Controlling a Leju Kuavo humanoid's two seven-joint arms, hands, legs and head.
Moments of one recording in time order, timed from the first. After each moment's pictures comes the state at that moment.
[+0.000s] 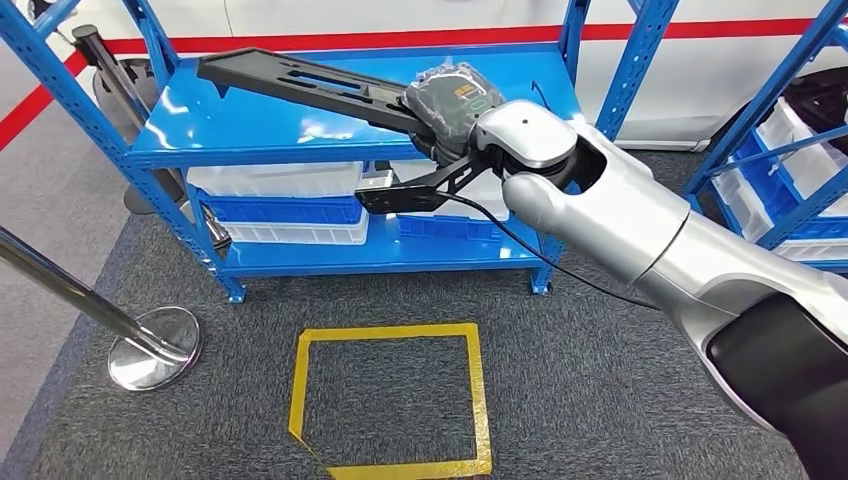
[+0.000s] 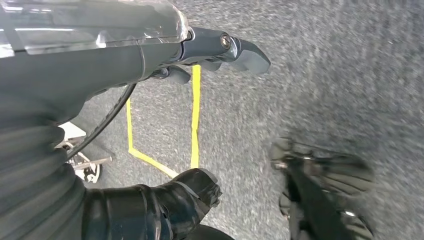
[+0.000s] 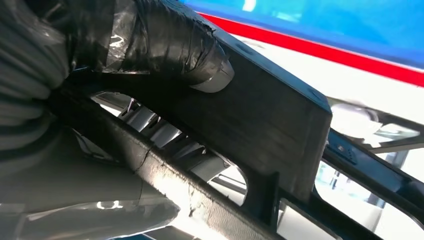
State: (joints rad) left arm -0.11 -0.11 1.10 -0.19 -1.05 -0.02 -0.17; right arm -1.39 -0.11 1.01 -1.05 0.71 0.24 0.04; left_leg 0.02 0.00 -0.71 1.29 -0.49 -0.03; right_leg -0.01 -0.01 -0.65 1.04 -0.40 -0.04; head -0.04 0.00
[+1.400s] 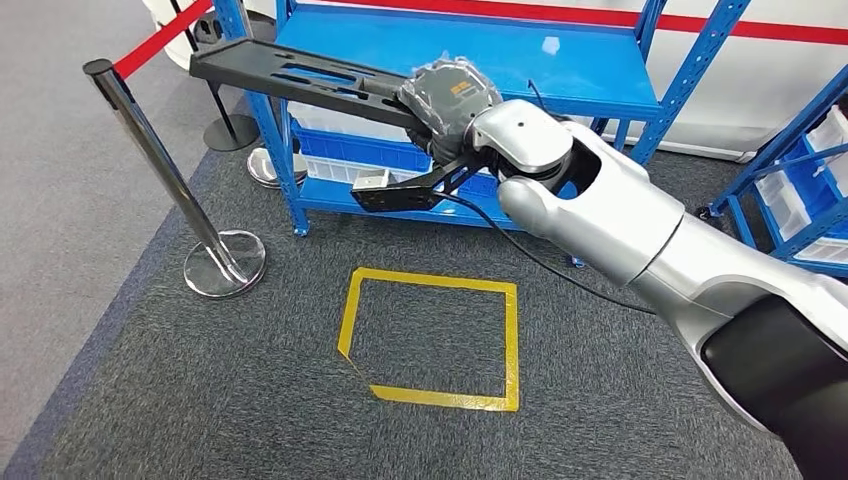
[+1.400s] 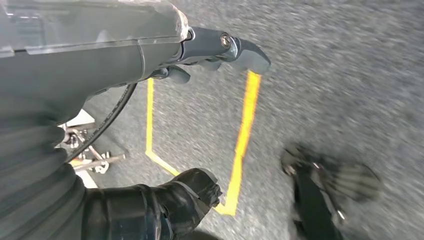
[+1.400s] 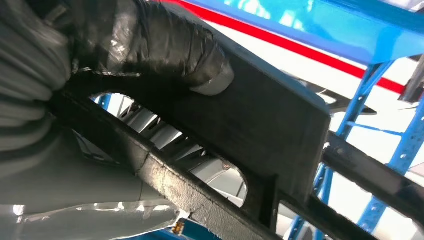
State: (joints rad) left arm -0.12 -0.10 1.10 -0.19 -1.07 -0.01 -0.14; right arm -1.38 -0.11 1.01 -1.04 0.77 0.20 0.05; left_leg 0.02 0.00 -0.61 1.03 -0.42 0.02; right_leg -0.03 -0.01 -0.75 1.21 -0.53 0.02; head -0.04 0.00
